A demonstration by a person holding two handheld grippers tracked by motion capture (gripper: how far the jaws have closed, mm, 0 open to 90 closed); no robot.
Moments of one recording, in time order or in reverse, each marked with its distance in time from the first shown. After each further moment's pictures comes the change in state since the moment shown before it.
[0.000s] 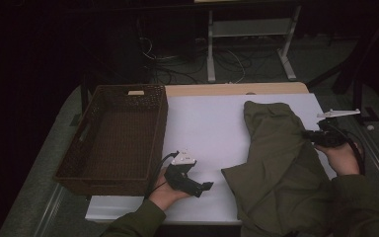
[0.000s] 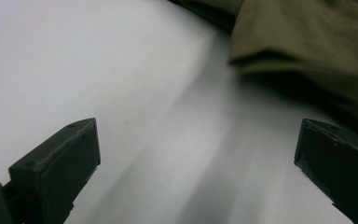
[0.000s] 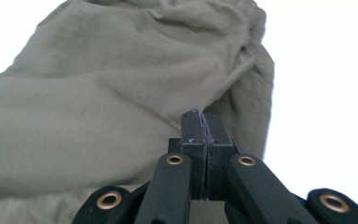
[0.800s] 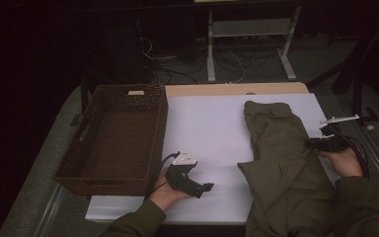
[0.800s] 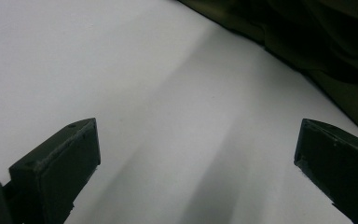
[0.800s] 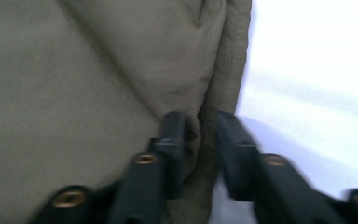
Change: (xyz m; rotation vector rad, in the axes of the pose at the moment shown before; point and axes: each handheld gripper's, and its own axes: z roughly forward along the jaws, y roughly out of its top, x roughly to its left) left arm 0.000 -0.001 0.003 0.015 -0.016 0.007; right arm -0.028 -0.024 0.024 0.111 -0.015 0.064
